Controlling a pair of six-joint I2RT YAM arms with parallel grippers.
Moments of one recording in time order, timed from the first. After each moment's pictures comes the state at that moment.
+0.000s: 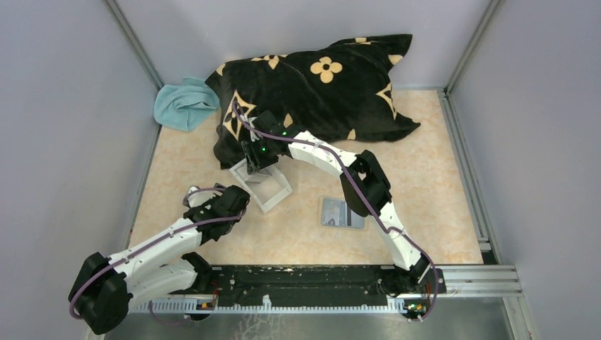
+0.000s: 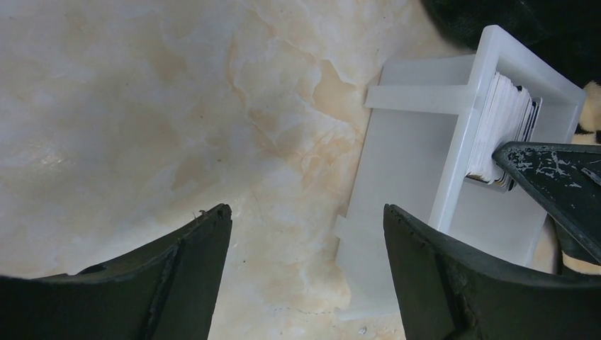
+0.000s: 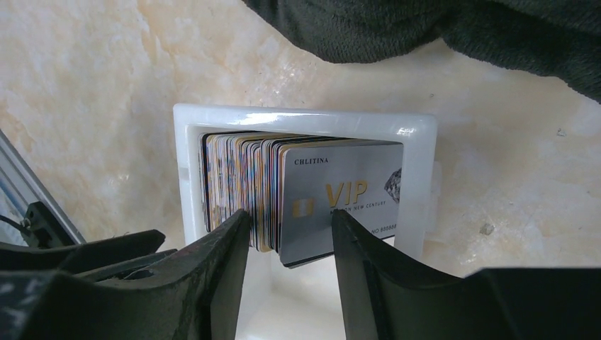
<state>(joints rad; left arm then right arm) -0.70 0.96 0.46 -0.56 -0.69 -1.69 0.85 2.33 2.06 -0.59 -0.27 0.31</state>
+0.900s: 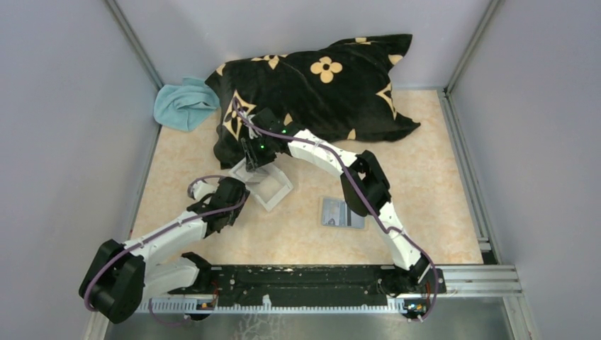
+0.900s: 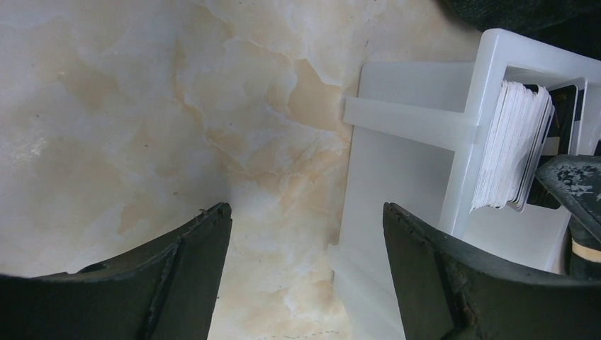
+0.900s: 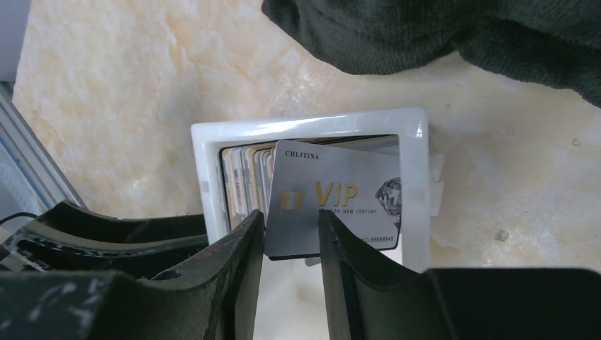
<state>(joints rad) -0.55 1.09 0.42 -0.28 -0.52 -1.49 0.85 2.34 2.10 -0.60 -0.31 0.34</state>
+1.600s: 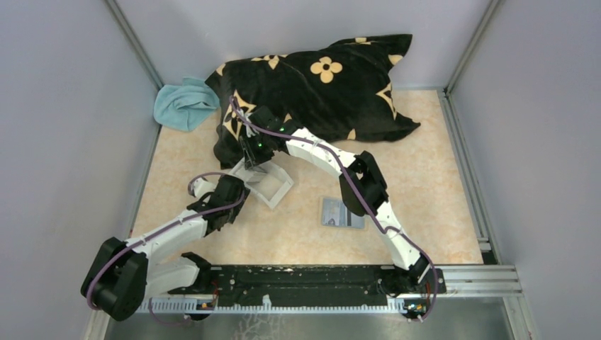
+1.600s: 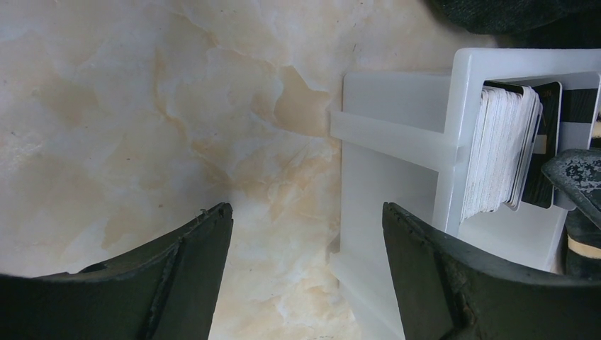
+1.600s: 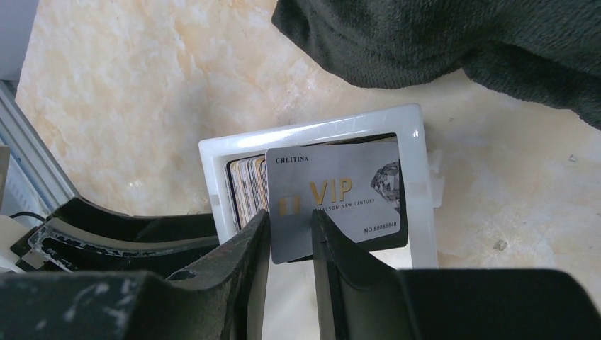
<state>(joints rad) -0.52 1.11 0.42 -0.23 -0.49 -1.45 0.85 2.37 2.18 -0.64 -0.31 0.33</state>
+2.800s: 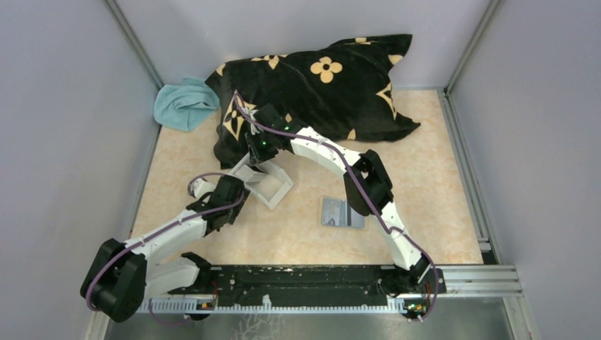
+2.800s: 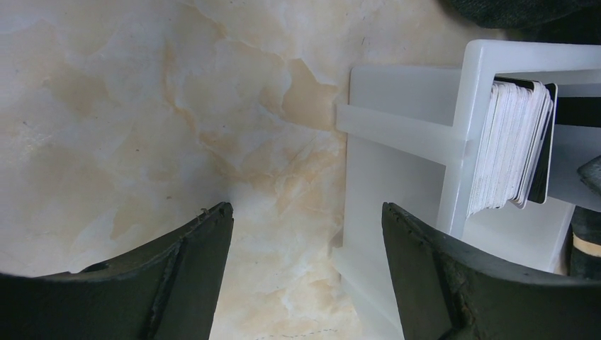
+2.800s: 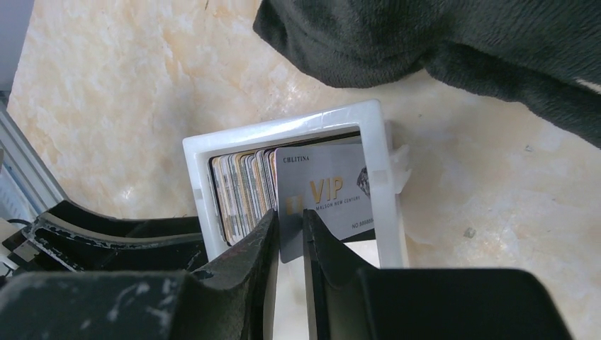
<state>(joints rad) -0.52 1.10 0.43 -0.26 -0.48 -1.45 0.84 2.32 2.11 -0.60 -0.29 0.32</state>
